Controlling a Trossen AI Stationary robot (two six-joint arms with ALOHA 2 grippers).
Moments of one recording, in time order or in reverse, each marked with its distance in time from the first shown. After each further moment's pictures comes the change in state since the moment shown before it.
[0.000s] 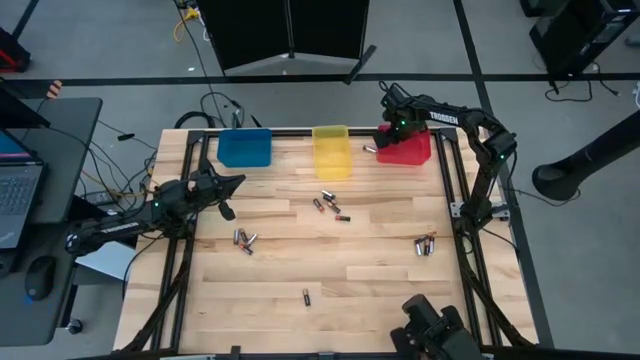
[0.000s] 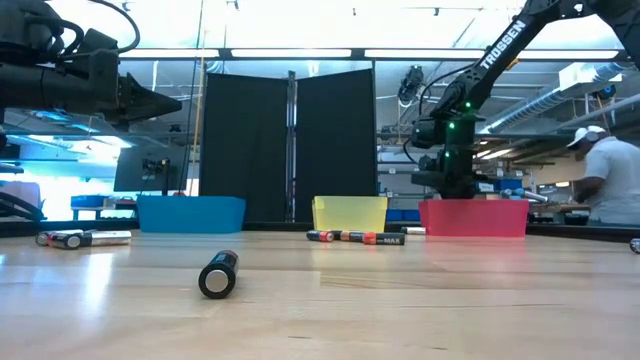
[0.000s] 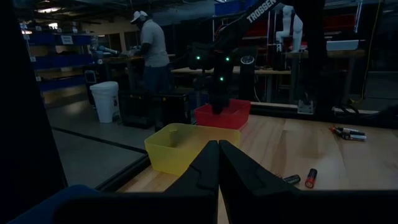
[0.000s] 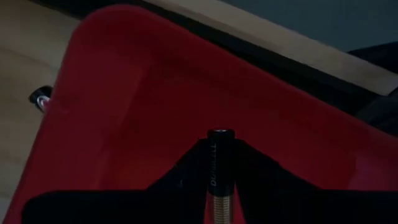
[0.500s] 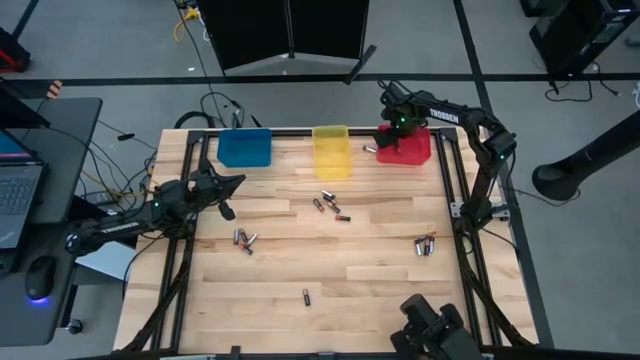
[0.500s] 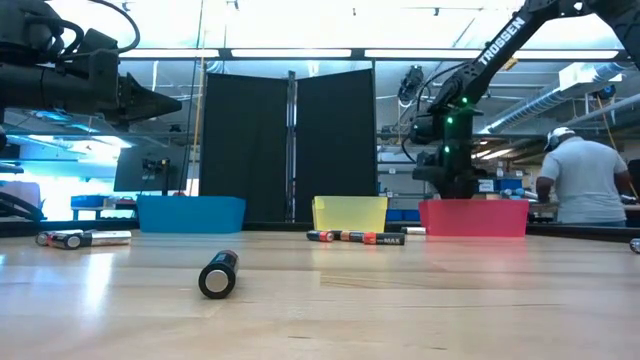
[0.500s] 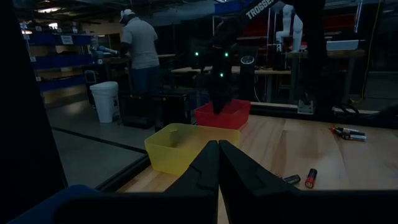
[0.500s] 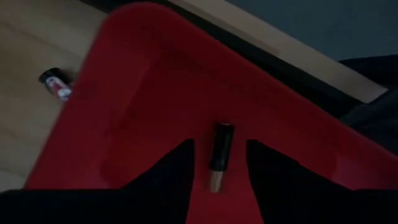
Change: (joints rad) left arm 0.000 0.000 0.000 0.000 0.000 0.000; right arm 0.011 0.000 0.067 -0.098 0.013 -0.081
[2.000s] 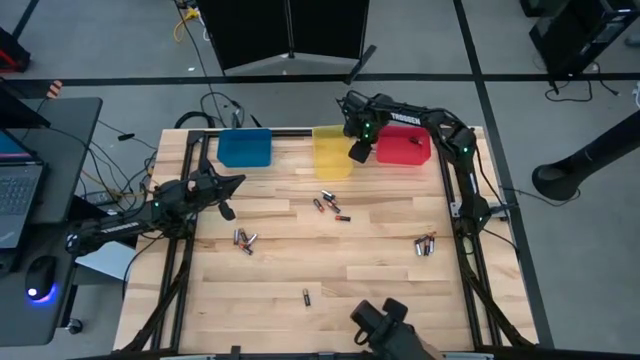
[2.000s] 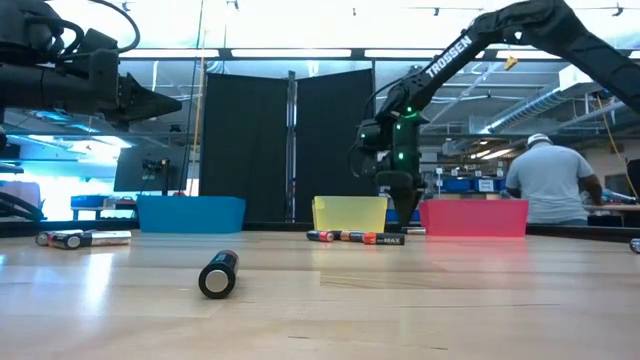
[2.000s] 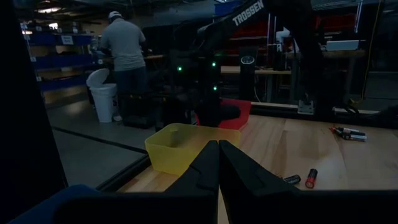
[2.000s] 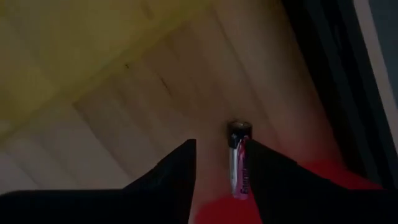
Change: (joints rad) left arm 0.000 0.000 0.000 0.000 -0.001 0.000; right arm 0.210 0.295 0.355 -0.141 -0.071 -0.388
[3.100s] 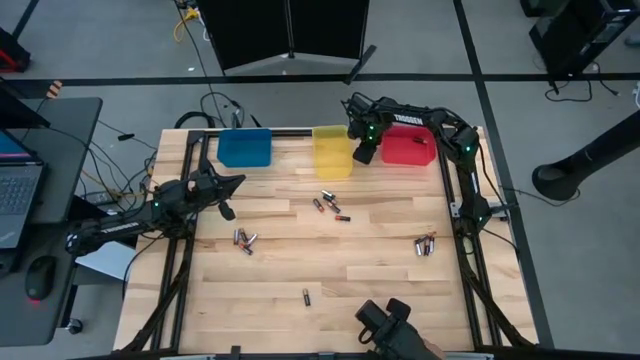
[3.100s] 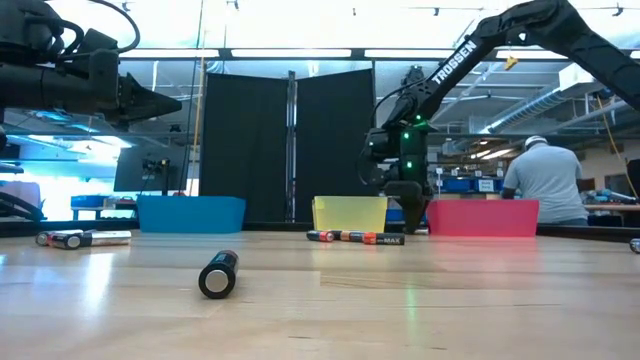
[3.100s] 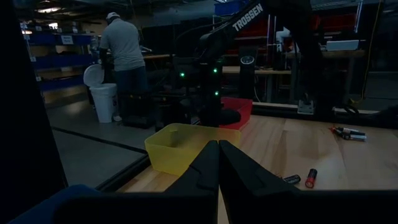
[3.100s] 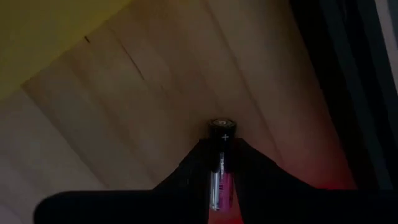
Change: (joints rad) left arm 0.000 0.000 0.000 0.000 0.000 0.000; right arm -0.029 -0.004 -0.097 0.086 0.006 -0.041
